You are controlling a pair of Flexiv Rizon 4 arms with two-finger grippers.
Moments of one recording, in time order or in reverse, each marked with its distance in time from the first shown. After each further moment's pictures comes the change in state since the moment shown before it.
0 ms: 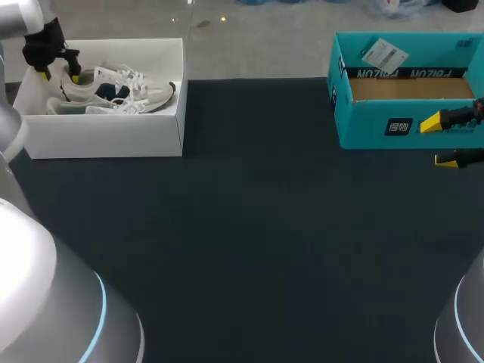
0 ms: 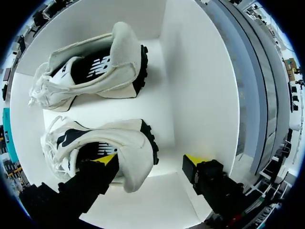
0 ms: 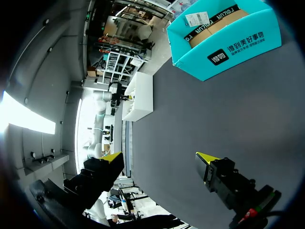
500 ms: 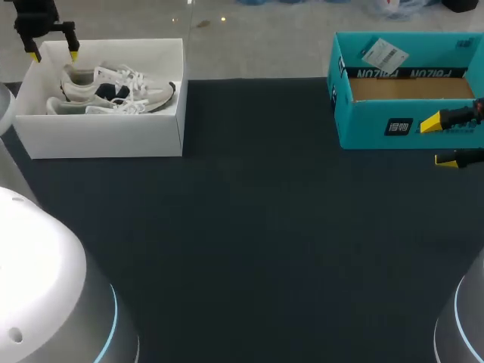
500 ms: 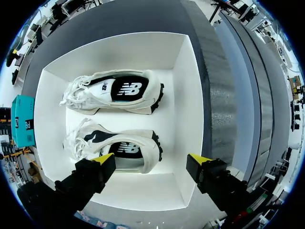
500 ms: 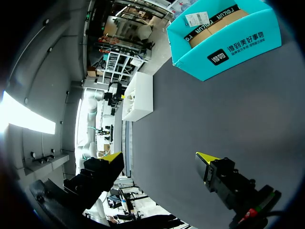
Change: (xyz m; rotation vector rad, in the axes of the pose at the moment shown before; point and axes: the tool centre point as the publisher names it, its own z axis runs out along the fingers) left arm -0.011 -0.017 -0.073 0.097 -0.036 -0.122; right arm 0.000 0.000 0.000 0.000 0.000 0.000
